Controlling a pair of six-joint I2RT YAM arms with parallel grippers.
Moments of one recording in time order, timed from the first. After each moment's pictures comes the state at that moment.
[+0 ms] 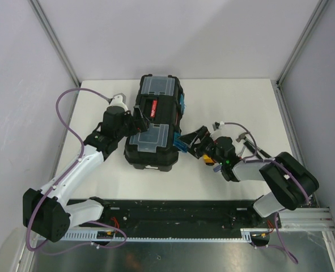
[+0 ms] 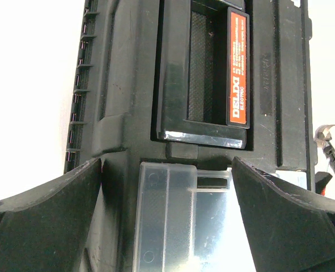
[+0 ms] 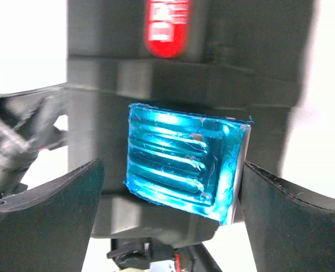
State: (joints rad) left arm -0.42 1.18 0.92 -0.29 -0.10 -0.54; right arm 0.63 1.51 0.43 0.94 -0.19 1.28
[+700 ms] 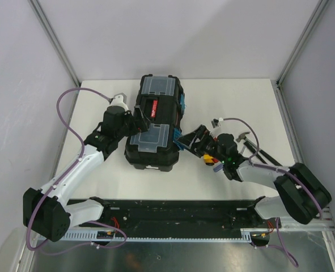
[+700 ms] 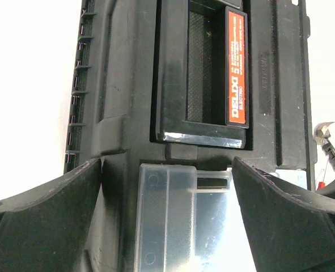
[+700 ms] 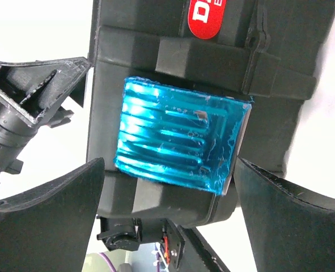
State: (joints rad) left arm -0.42 1.18 0.92 -0.29 -0.09 -0.53; right arm 0.64 1.38 0.48 0.77 -0.24 1.20
